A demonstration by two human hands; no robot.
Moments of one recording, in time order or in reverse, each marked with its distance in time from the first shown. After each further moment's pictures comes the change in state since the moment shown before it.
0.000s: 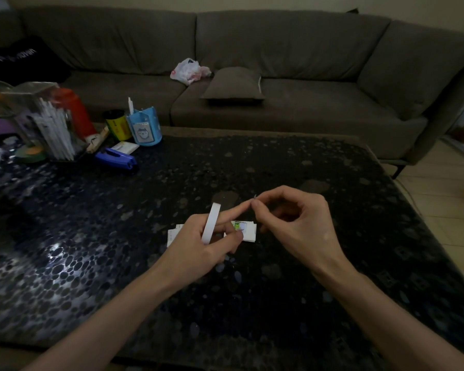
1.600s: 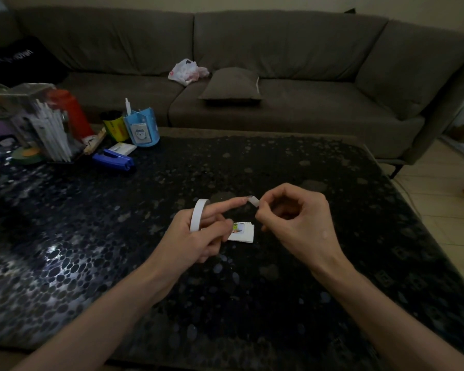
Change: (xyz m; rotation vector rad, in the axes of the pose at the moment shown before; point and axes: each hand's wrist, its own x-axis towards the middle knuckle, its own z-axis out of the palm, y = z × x) left_hand 0.003 0.011 -0.005 -0.247 0.041 -0.127; right_hand 0.001 -0.004 -0.003 0.013 0.050 0.064
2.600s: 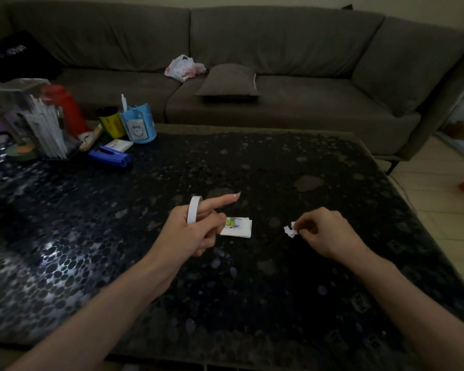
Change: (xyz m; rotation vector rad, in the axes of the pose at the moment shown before) left_hand 0.007 -0.014 -0.003 -0.026 0.067 -0.068; right_hand 0.012 0.080 -0.038 -0.832 -0.295 0.501
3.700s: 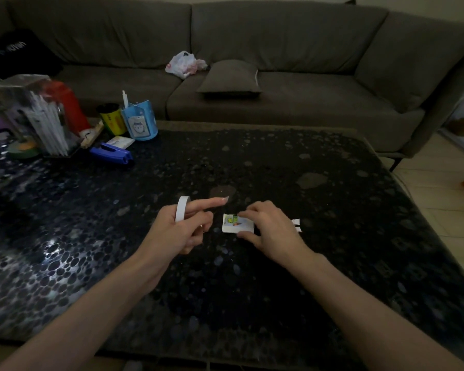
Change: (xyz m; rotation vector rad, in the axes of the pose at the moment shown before) left_hand -0.004 -0.002 -0.019 0.033 0.087 -0.082; right_hand 0.011 -0.069 0.051 -0.053 0.052 -0.524
